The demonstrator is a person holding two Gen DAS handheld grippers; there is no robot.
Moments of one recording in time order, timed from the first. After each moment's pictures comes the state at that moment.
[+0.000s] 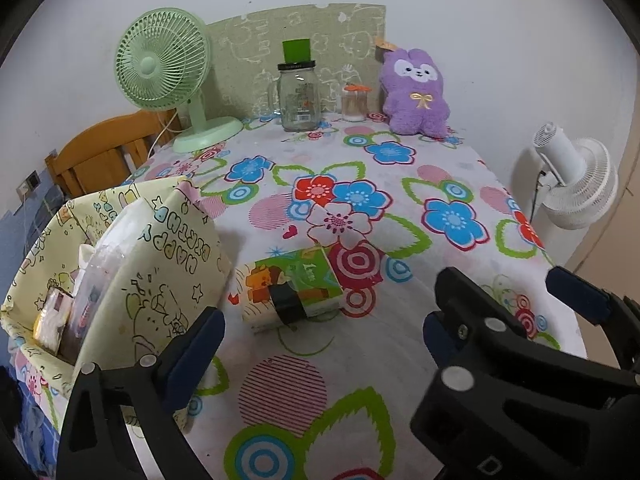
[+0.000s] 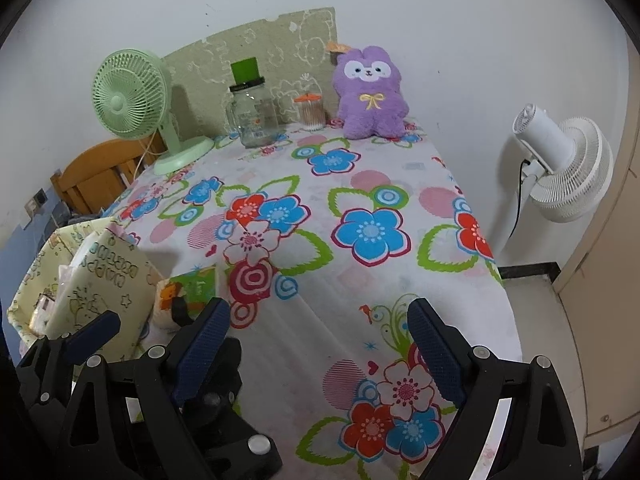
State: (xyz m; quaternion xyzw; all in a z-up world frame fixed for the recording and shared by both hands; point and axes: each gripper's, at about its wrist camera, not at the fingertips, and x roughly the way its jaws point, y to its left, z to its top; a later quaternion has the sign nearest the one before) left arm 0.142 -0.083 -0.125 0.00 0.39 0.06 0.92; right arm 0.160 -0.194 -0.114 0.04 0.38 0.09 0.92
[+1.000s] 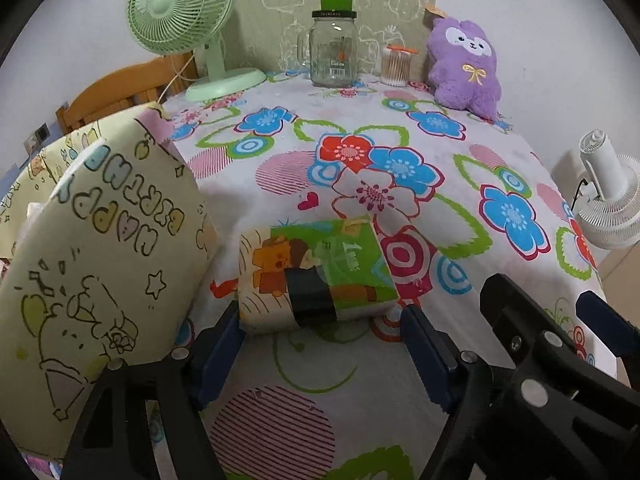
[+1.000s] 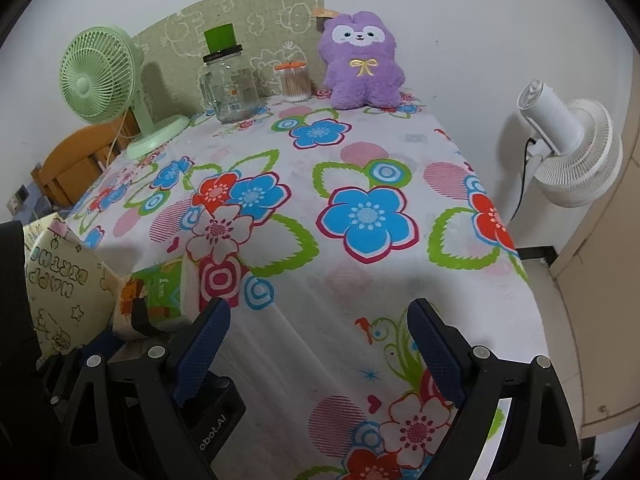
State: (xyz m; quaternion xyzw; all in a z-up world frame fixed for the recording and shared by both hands) left arm 0.188 -0.065 -0.168 -0.05 0.44 0.10 0.89; right arm 0.204 -0.188 -0.150 0.03 0.42 0.07 0.90
